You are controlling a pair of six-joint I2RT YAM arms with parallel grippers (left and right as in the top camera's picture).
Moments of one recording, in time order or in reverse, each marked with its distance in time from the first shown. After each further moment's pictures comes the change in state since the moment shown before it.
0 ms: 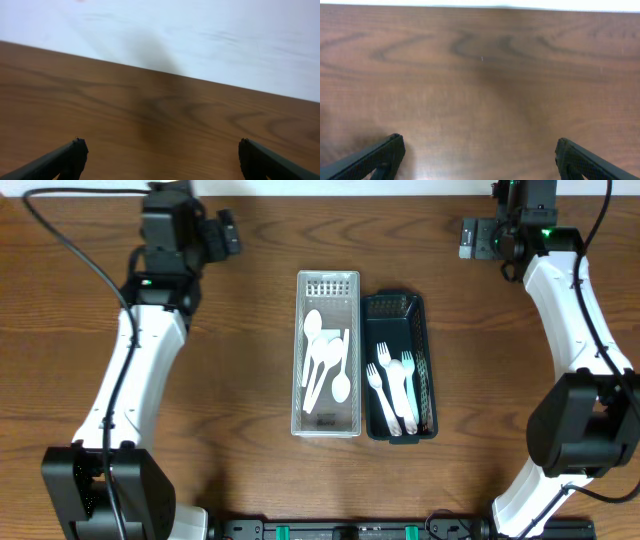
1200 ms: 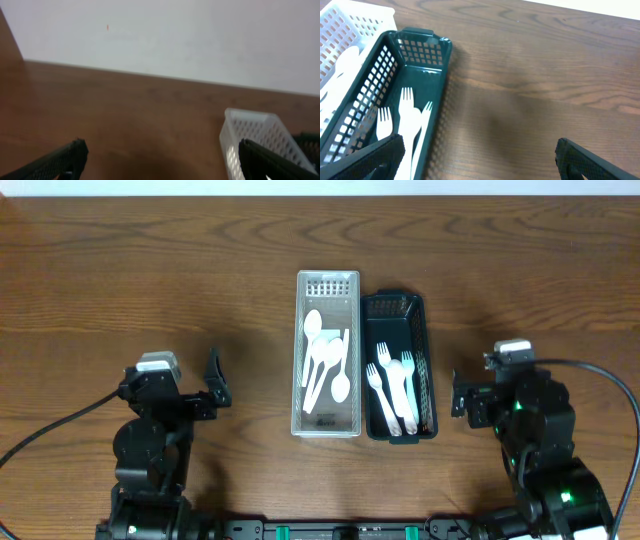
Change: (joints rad) left arm -0.066 -1.203 -0.908 0.027 -0.003 0.052; right arm 0.224 -1.281 -1.074 0.089 0.034 0.002
